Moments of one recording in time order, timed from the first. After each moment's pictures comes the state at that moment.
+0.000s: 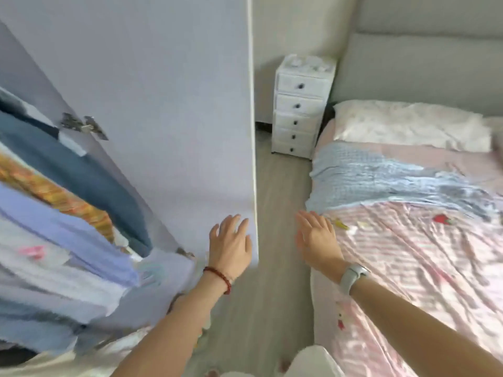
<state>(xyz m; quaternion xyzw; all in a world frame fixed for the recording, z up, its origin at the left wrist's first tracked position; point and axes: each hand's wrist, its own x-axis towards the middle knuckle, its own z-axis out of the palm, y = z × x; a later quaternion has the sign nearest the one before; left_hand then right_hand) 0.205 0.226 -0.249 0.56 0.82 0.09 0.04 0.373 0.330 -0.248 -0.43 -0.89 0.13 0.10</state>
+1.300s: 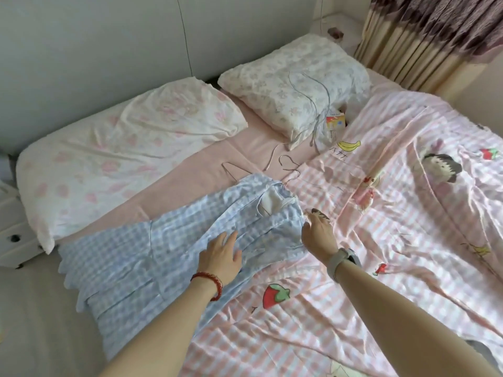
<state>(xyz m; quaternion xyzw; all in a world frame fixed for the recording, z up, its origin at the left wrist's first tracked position) 0.620 0.890 -0.437 0.82 0.50 -0.10 0.28 0.836 0.828 -0.415 -0.88 -0.38 0.26 0.14</state>
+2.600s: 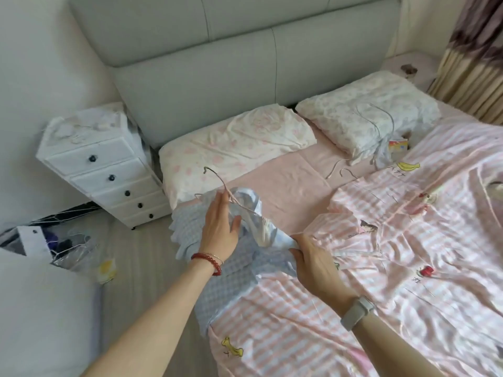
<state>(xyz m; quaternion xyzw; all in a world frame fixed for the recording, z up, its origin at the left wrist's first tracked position) 0.464 0.814 -0.290 0.73 0.59 0.23 0.26 0.652 0.713 -0.298 -0.66 -0.67 0.17 0.30</state>
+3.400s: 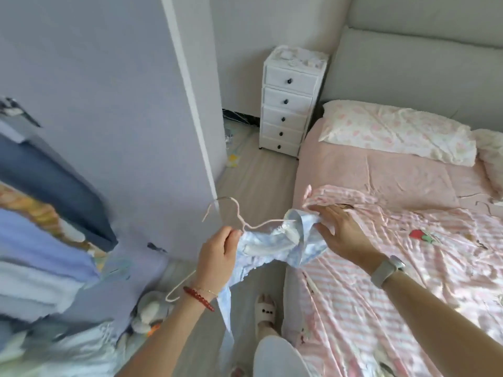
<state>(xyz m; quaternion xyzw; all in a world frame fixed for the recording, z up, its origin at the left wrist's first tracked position) 0.281 0.280 -0.237 0.42 0.77 0.45 0.18 0.479 0.452 -0.231 -0.33 -0.91 0.18 0.16</state>
